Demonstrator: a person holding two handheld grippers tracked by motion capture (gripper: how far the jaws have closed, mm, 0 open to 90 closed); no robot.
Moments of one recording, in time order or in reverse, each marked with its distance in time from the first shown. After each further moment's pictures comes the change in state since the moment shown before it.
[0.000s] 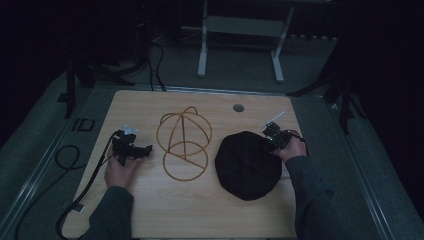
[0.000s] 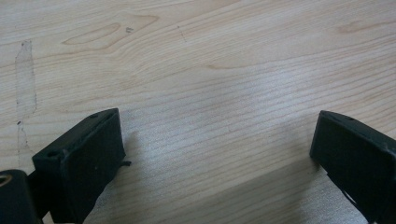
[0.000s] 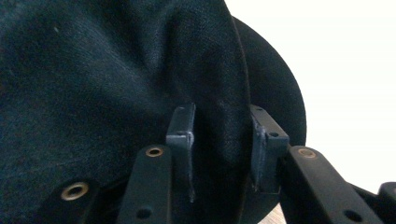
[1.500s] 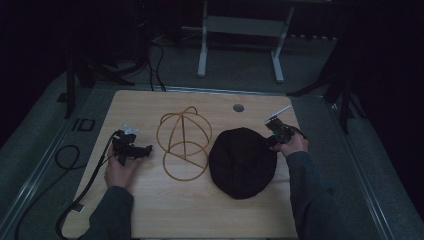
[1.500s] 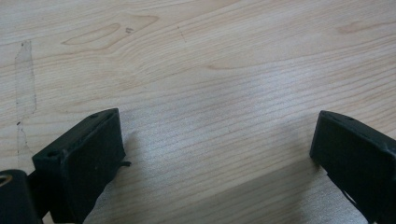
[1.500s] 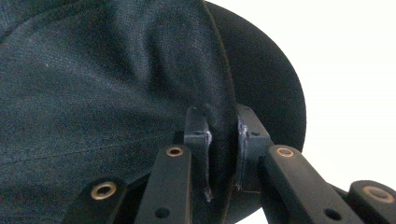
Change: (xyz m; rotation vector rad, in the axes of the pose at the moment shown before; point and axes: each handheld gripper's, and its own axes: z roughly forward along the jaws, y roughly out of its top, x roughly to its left) left arm 0.000 0.000 0.000 0.000 0.000 -0.001; right arm -0.005 0.008 -0.022 0.000 0.134 0.155
